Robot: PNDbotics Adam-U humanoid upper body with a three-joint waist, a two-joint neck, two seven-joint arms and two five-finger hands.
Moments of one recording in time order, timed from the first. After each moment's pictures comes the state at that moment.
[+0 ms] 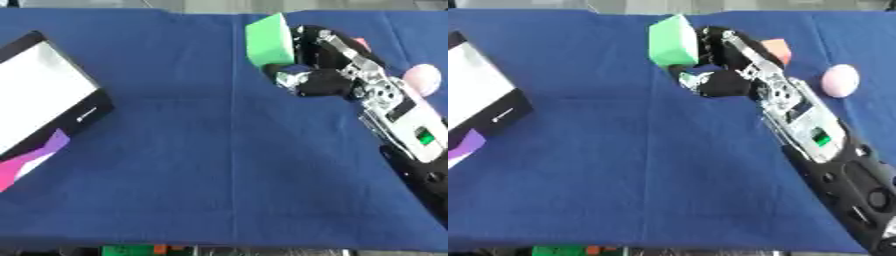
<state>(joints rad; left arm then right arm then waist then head) -0.79 0.95 -0.32 -1.98 0.11 0.37 -0.13 -0.48 -0.53 0.28 -1.81 -0.18 0.23 0.02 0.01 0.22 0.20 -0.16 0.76</state>
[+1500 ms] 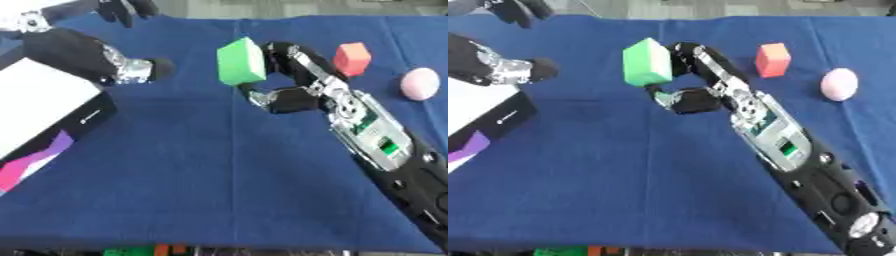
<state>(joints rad) -1.05 0.68 -0.60 -1.82 -0.25 0.47 -0.53 -0.49 -0.48 0.35 -1.77 -0.01 0.18 0.00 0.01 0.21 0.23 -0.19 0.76</state>
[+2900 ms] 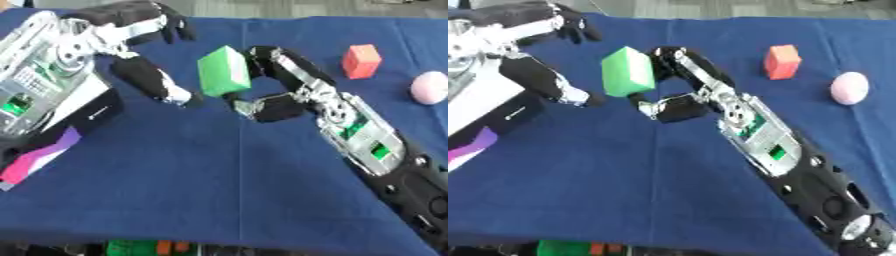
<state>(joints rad) -1.06 0.48 -0.64 -1.61 -0.51 0.33 -0.56 -0.54 -0.45 0.42 -1.79 0.03 0.20 0.04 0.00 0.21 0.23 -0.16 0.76</state>
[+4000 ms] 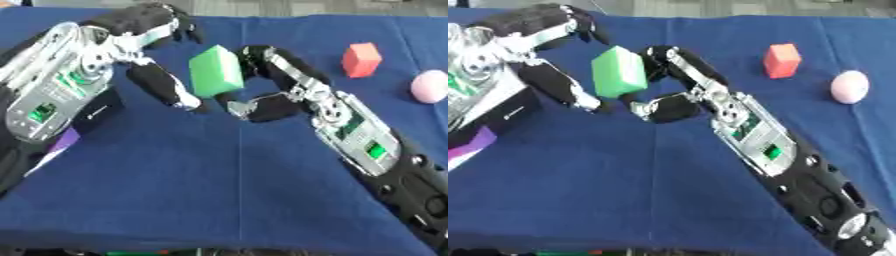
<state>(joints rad) -1.05 0.43 -0.64 -1.58 -0.60 0.34 -0.51 -0.56 -0.44 0.44 -1.81 0.03 0.24 0.04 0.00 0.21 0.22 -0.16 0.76</state>
